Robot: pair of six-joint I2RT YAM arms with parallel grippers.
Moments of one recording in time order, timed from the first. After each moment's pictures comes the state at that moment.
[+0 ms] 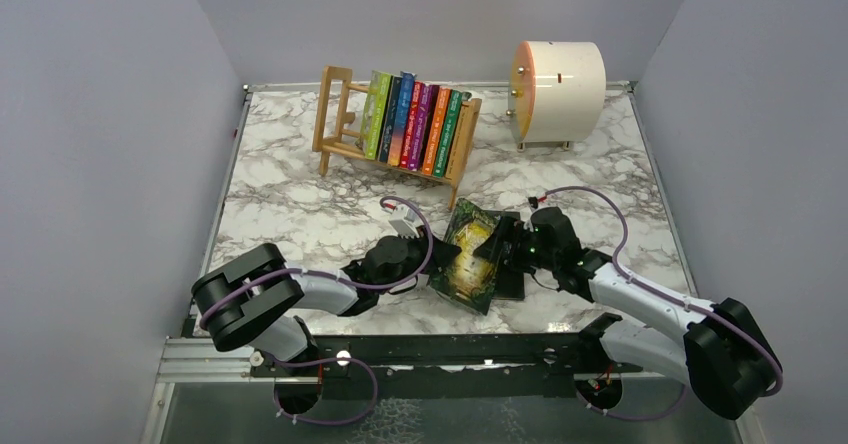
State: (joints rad) left arm -0.98 1.46 0.33 0.88 -0.14 -0.91; right arm 0.58 1.05 0.37 -0.01 -0.15 0.82
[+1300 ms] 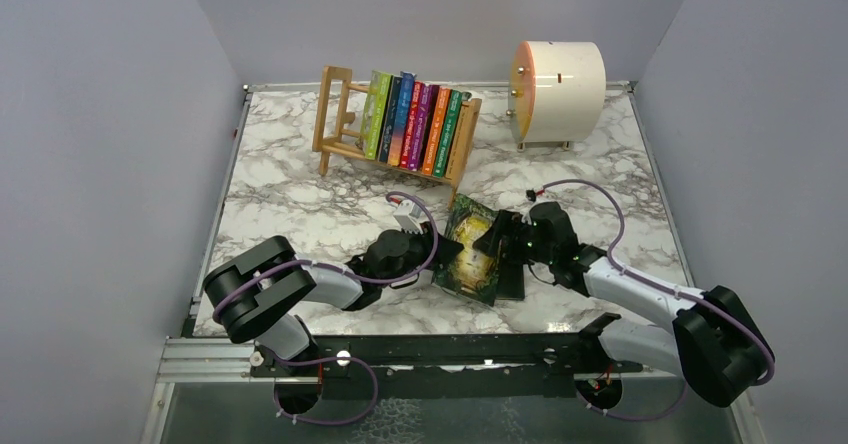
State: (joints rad) left arm -0.95 1.53 0.37 0.93 -0.05 -0.84; right arm 0.56 1.12 0.39 0.09 -0.10 0.74
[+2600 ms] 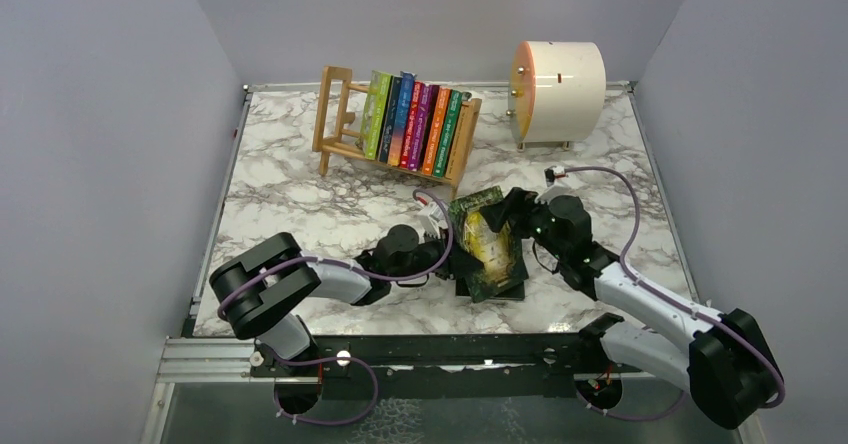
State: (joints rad) left arm -0.96 1.56 0.45 0.89 0.24 -0.89; right arm 0.53 1.03 0.40 0.30 0.00 0.64
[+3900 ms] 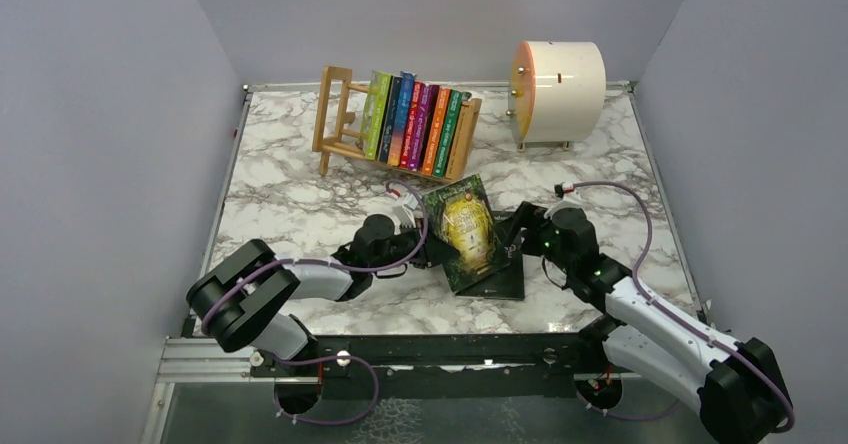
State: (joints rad) left arm -0.79 1.48 0.37 0.87 0.34 -0.90; right arm 0.53 0.87 0.35 0.07 0.07 0.68
